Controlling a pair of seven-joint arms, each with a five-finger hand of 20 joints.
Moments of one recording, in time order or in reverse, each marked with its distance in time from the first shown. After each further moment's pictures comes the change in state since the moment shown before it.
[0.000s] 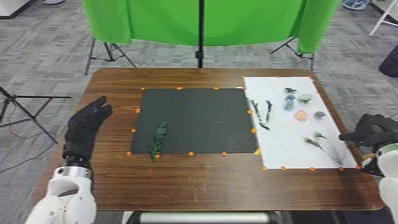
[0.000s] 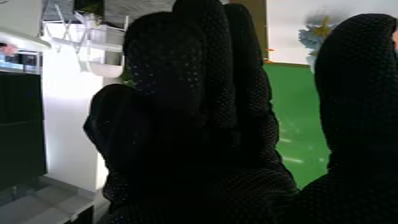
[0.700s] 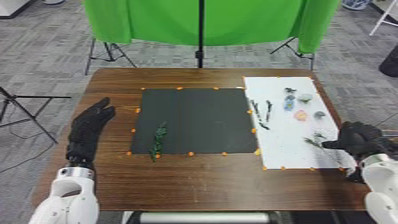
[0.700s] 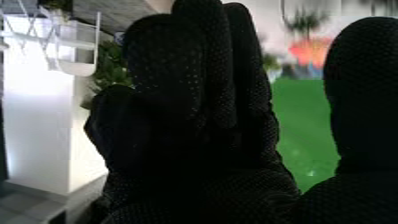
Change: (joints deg) left arm -0.1 -0.6 0.7 0.1 0.0 -0.3 -0.5; right arm -4.9 -0.7 -3.7 -3.7 -3.7 3.0 -1.4
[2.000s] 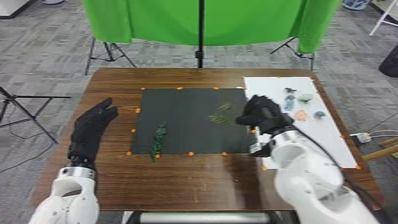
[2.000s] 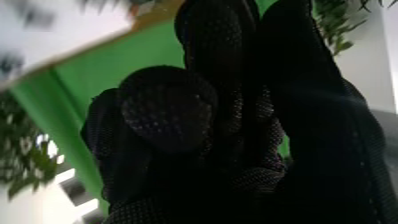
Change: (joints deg) left arm -0.2 -0.1 0.0 0.2 -0.1 -1.5 -0.9; right arm 23.4 -13.1 -34.7 -5.5 9.1 3.3 7.3
